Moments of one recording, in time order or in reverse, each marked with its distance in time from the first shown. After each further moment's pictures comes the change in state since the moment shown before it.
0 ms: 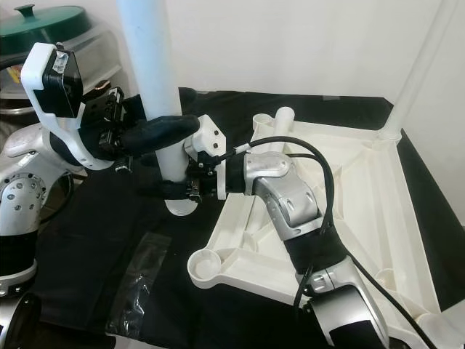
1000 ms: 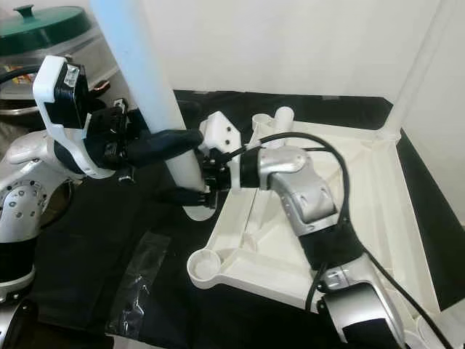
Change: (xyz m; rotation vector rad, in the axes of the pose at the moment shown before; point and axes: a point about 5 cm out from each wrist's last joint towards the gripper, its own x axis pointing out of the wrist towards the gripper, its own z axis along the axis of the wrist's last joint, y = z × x) left arm 0.000 -0.007 -0.004 0.016 0.042 -0.029; right arm -0.013 -0.006 0.000 -0.041 0.114 -0.011
